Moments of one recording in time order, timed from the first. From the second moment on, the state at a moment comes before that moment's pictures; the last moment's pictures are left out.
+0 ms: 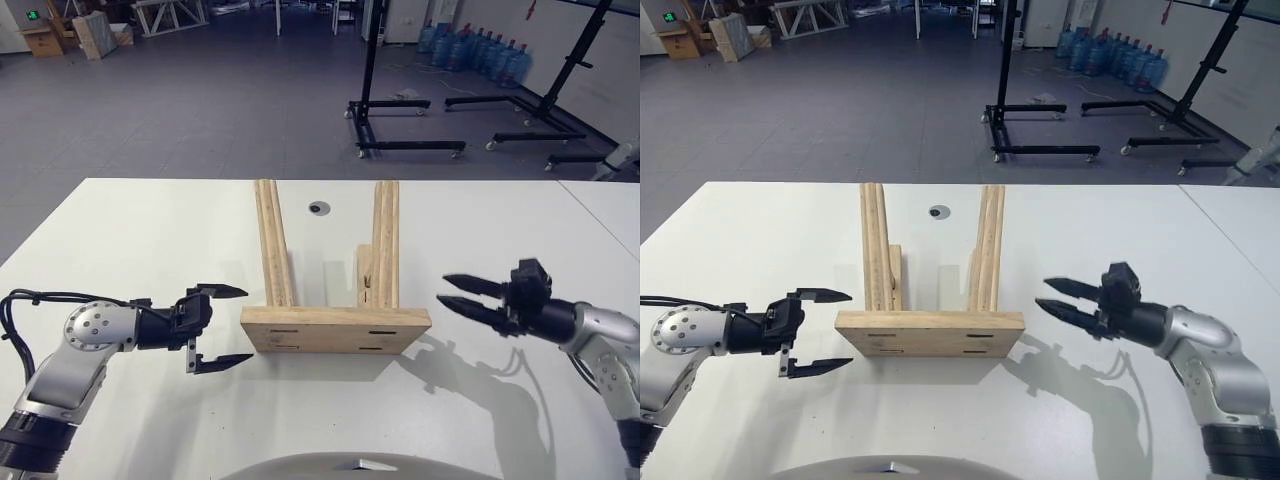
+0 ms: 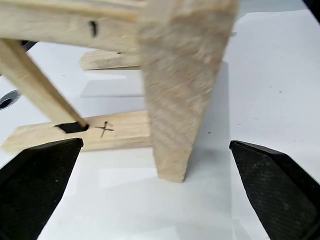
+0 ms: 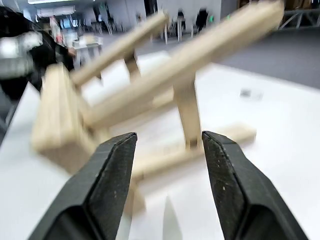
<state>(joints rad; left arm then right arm) 0.06 0.81 -0.05 -0.19 -0.30 0.00 -1.21 0.10 -0.79 -0.23 -0.01 0.56 0.24 1.27</state>
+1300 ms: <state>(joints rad) -0.09 0.69 -0.08 -0.12 -0.63 0.24 -1.37 -0.07 -0.73 0.01 -0.06 0.61 0.35 1.45</state>
